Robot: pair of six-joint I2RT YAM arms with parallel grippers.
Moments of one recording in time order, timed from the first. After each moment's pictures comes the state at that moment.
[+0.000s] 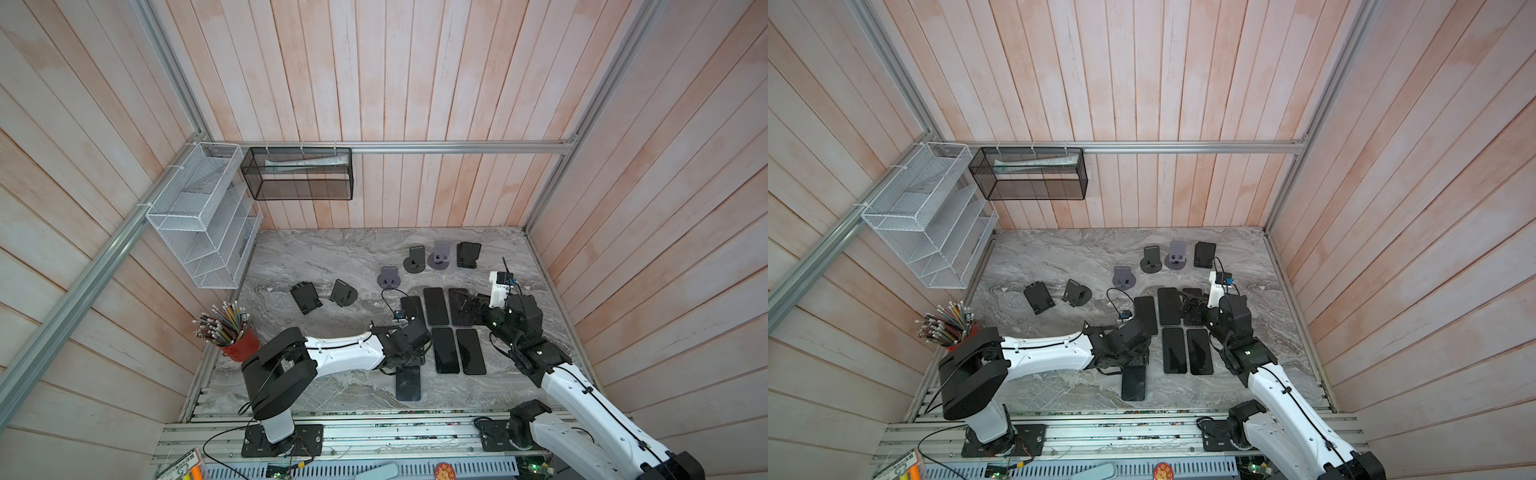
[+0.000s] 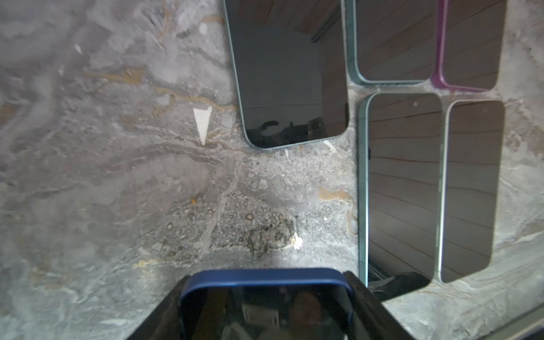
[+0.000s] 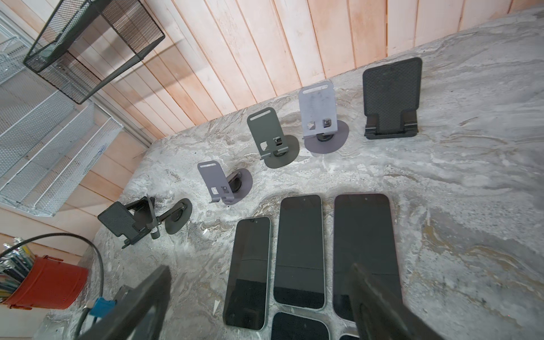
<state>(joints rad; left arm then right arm) -1.08 1.76 1.06 -0.42 -0.14 -1.00 0.35 0.83 0.51 -0.02 -0.09 0.50</state>
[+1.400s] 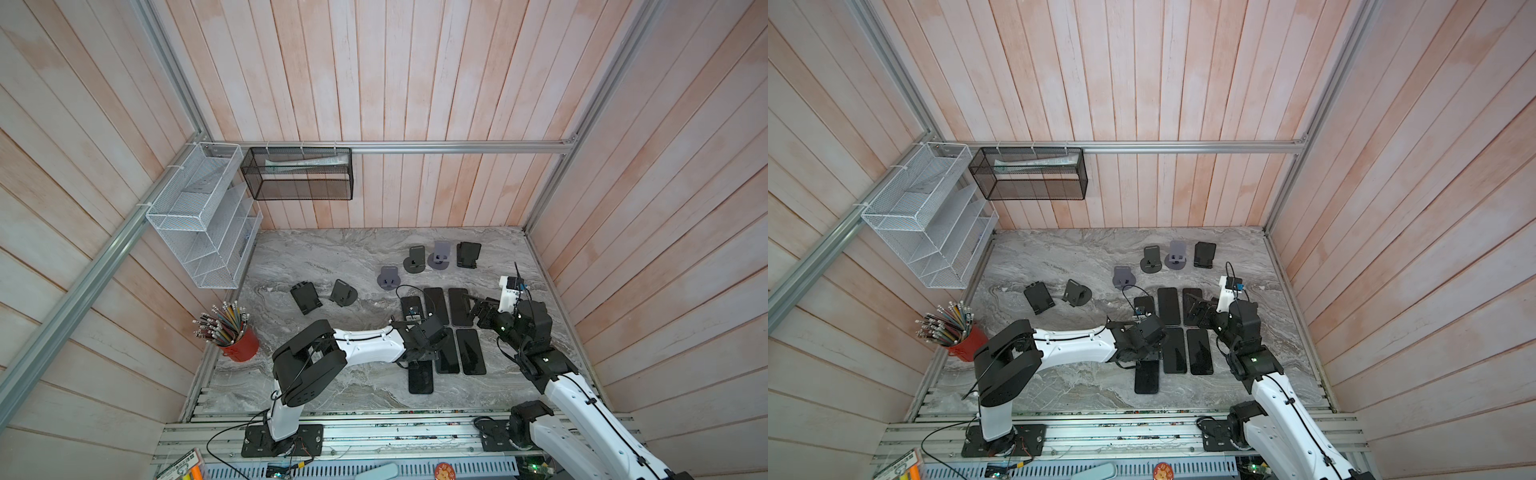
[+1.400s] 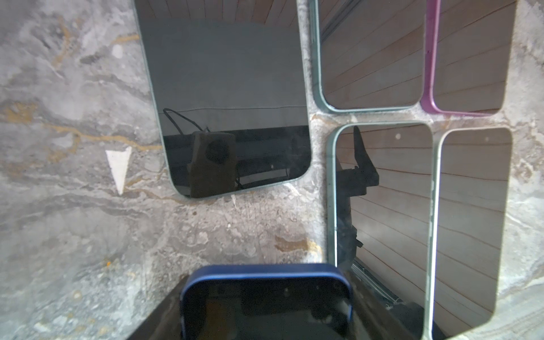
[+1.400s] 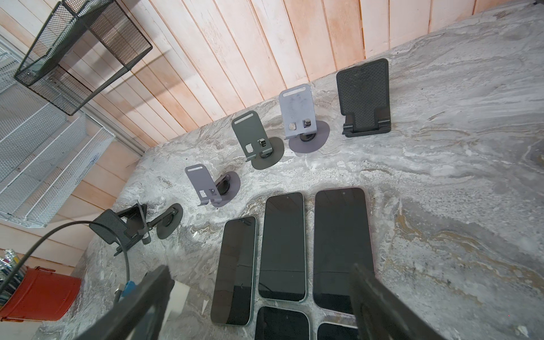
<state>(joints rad) -1.09 1.94 1.25 -0.44 -0.17 -1.01 0.26 0.76 0.46 -0.02 -0.16 0.49</state>
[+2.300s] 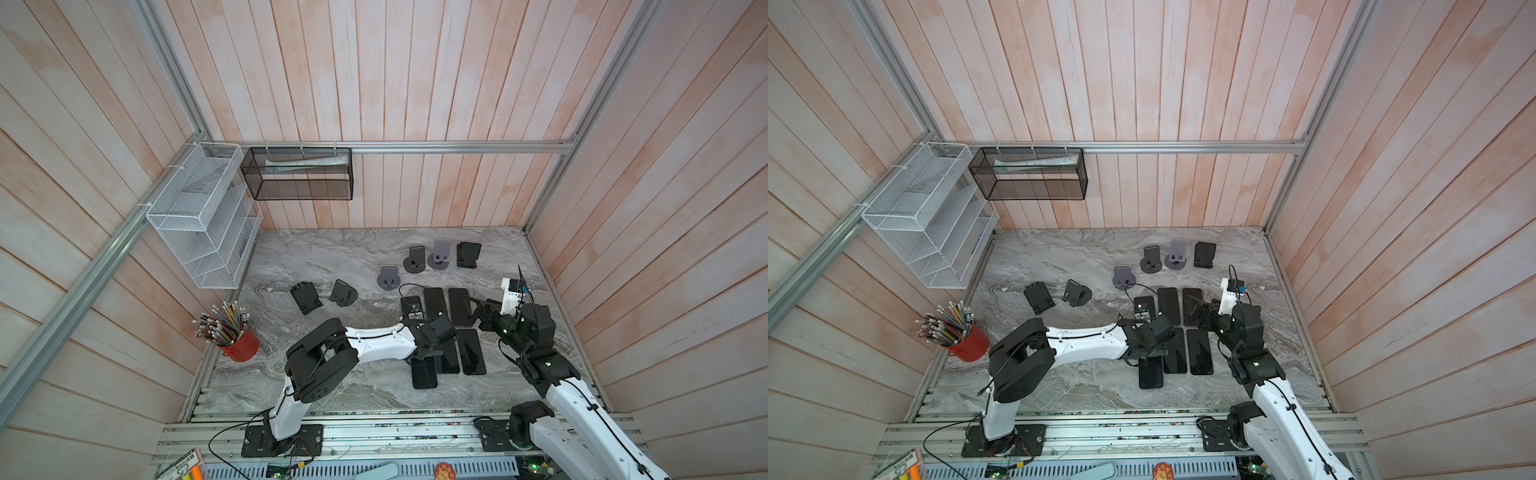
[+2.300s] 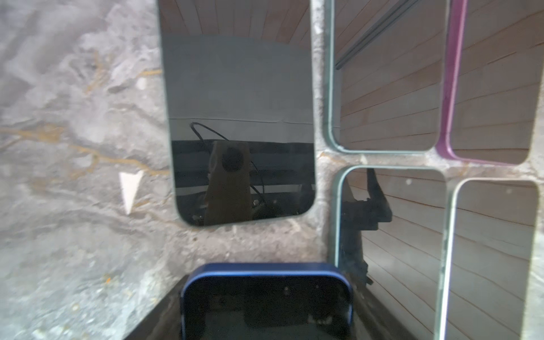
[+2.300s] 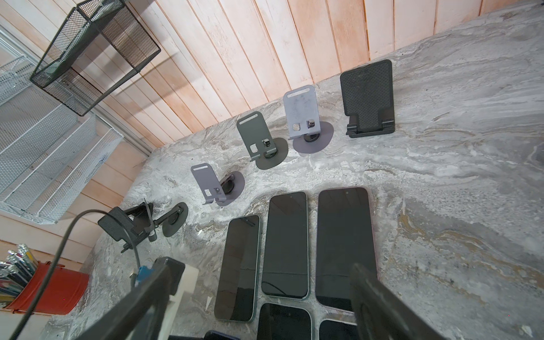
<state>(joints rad) -1.11 2.02 1.35 -0.55 -0.27 -1.10 0.24 0.72 0.44 -0.02 -0.19 0.49</state>
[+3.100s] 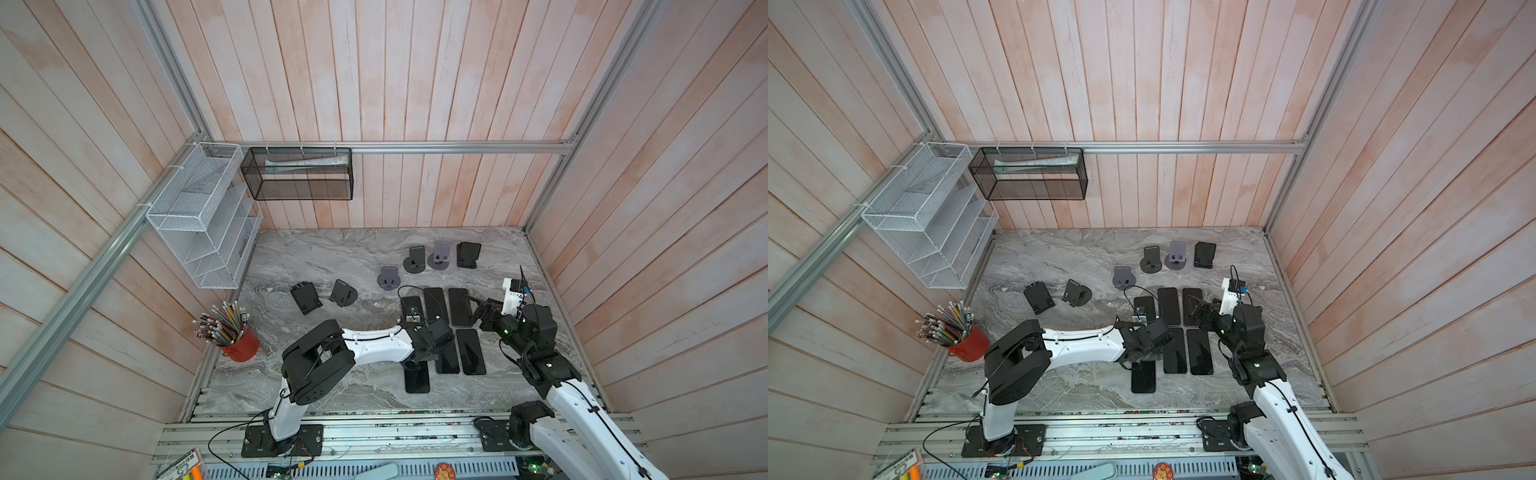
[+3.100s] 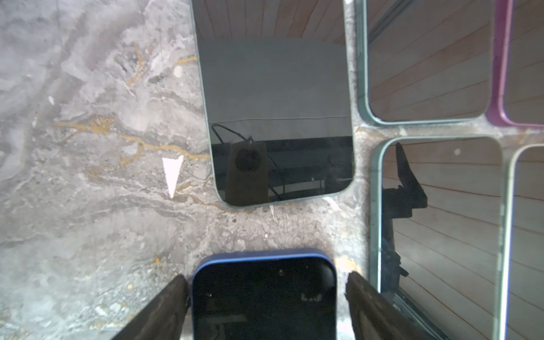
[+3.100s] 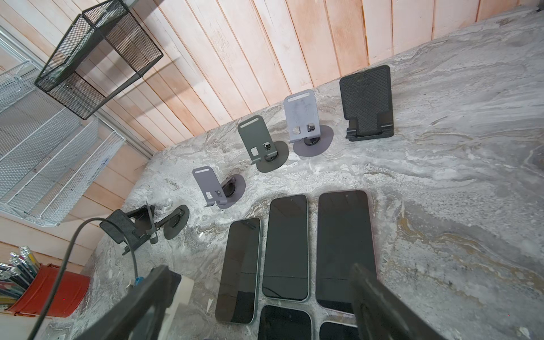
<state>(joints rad) -1.10 1.99 1.32 -0.59 -0.28 -1.03 0.24 0.71 0.44 -0.03 -0.19 0.50</state>
